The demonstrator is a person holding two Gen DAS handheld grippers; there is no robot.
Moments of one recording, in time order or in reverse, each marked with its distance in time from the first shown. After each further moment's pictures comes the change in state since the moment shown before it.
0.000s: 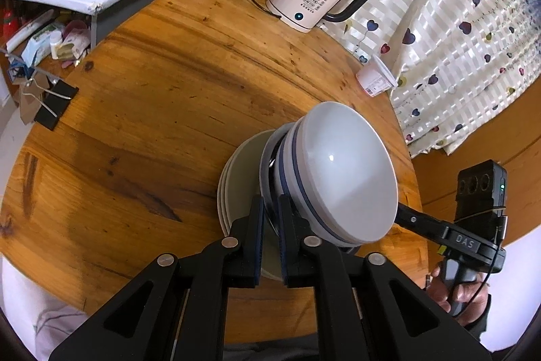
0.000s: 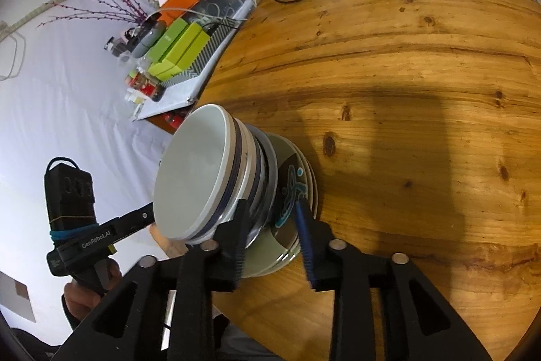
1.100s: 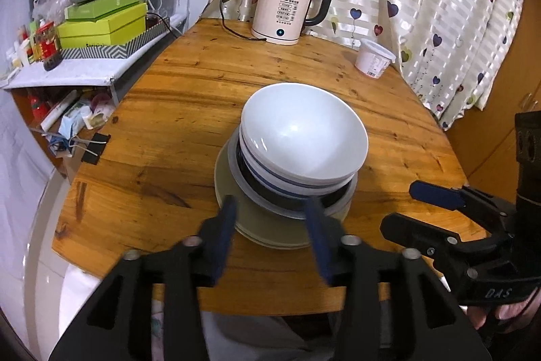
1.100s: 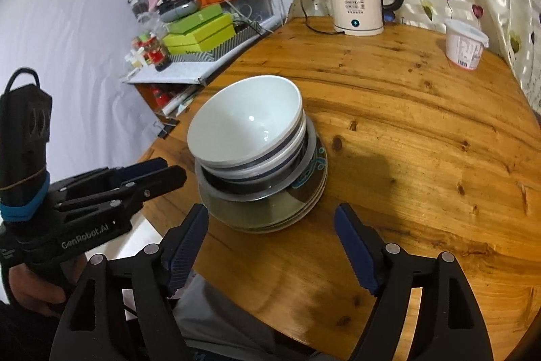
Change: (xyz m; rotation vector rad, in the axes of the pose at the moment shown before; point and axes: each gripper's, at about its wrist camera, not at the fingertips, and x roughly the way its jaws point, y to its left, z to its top) left arm -0.023 -0.068 -0.049 0.275 -0.130 0.255; right arm -0.028 0.067 -0.062 -0.330 -0.100 -0.214
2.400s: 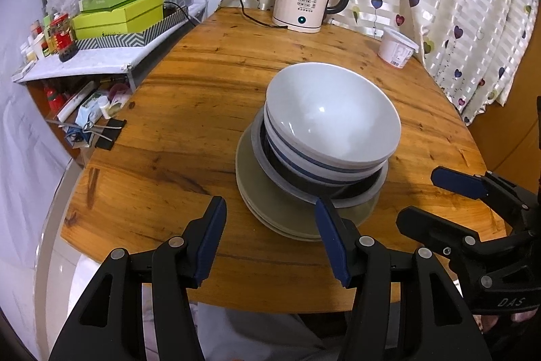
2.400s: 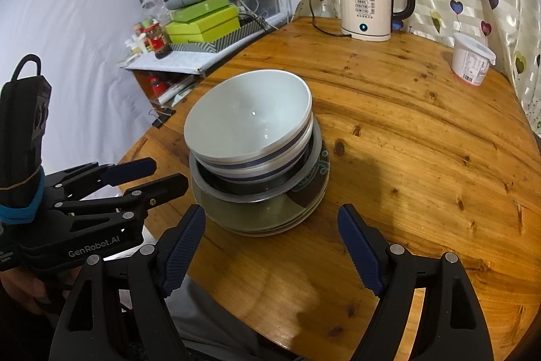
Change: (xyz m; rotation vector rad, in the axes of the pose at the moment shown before) left arm 0.014 0.005 -0.008 -0.015 0.037 0.092; right arm 0.013 0.010 0.000 -0.066 0.015 -0.032
